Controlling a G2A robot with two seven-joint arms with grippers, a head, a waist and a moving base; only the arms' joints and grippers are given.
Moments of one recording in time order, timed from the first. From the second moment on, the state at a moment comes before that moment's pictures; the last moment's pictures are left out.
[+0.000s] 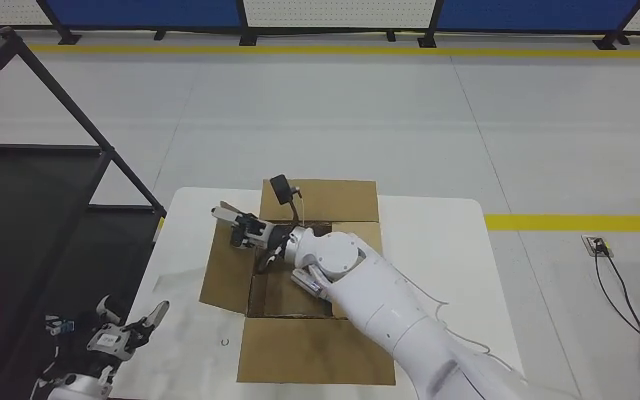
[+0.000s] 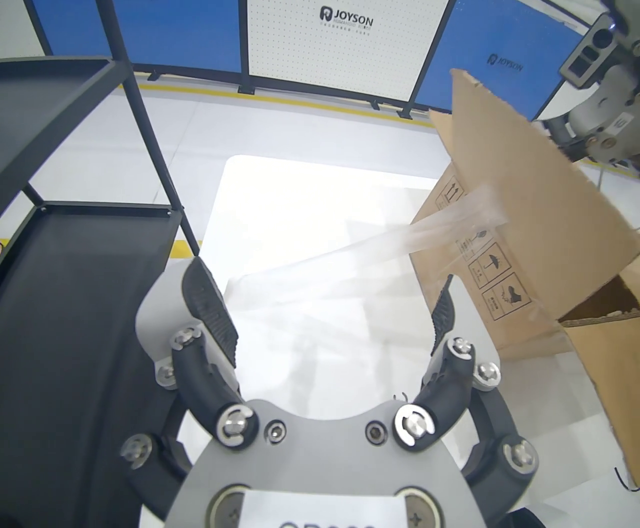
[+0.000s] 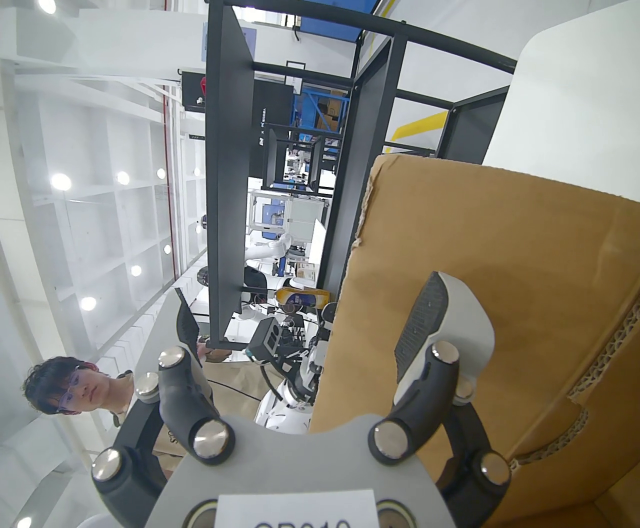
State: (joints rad) left arm 1.71 -1.07 -1.88 -1.81 0.86 -0.34 -0.01; right arm -0.24 -1.82 0.64 -0.44 0.45 -0.40 0.56
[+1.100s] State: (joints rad) left arm 1.18 -1.14 -1.45 -1.25 1.35 0.20 0.06; right arm -0.23 -1.85 0.73 -0.35 0.39 -0.47 0.59
